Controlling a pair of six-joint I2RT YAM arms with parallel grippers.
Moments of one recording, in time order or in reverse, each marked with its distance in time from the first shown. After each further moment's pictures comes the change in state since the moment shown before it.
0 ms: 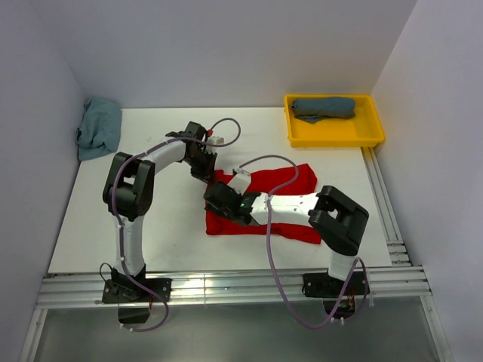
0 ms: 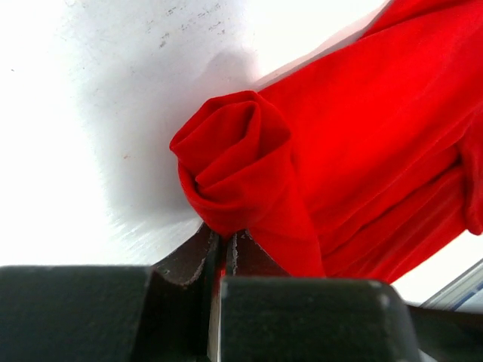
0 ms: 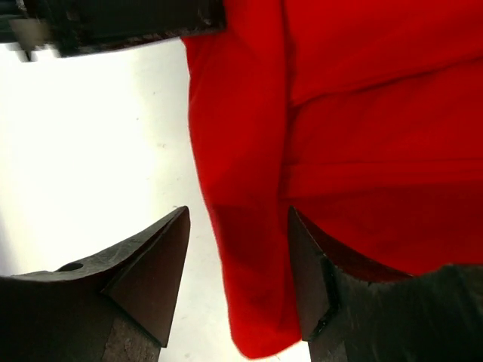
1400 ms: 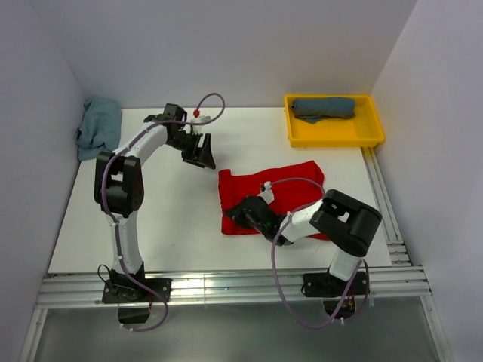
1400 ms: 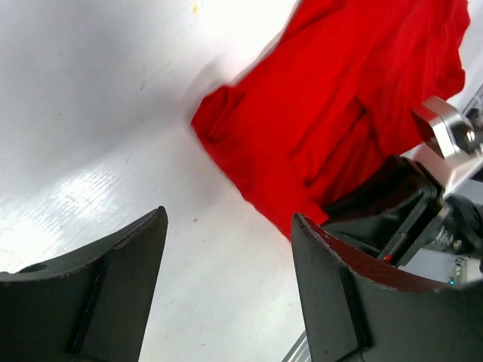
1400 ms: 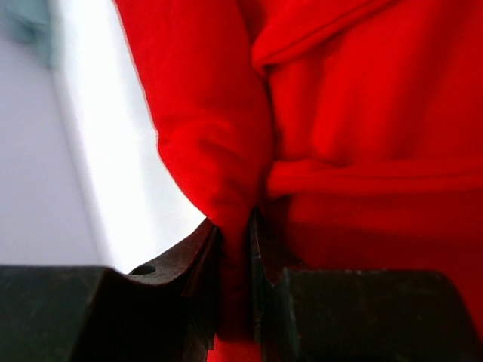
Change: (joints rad) left arm 0.119 0.013 0.229 -0.182 0.304 0.105; right arm -0.089 -0.085 -0.459 0.593 -0.139 0.060
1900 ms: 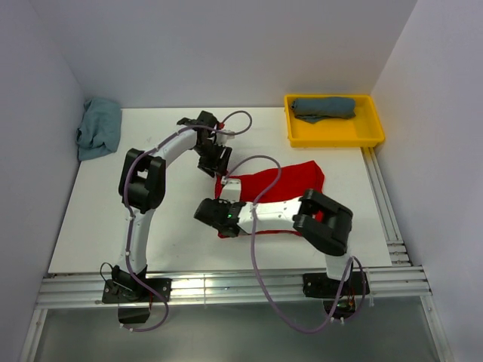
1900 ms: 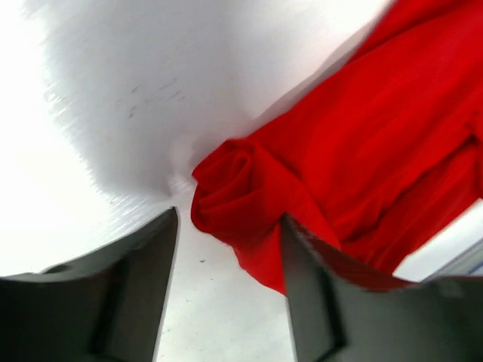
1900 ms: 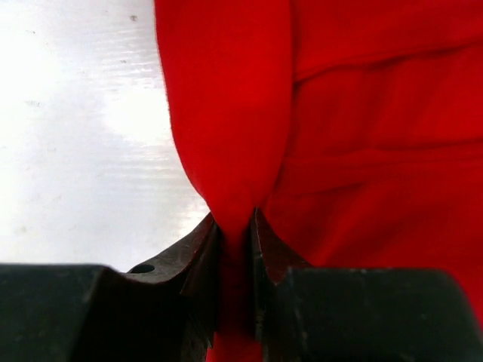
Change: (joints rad) left arm -0.172 0.156 0.122 -0.082 -0.337 -0.063; right arm 0.212 0.232 0.645 -0.951 0.411 -0.245
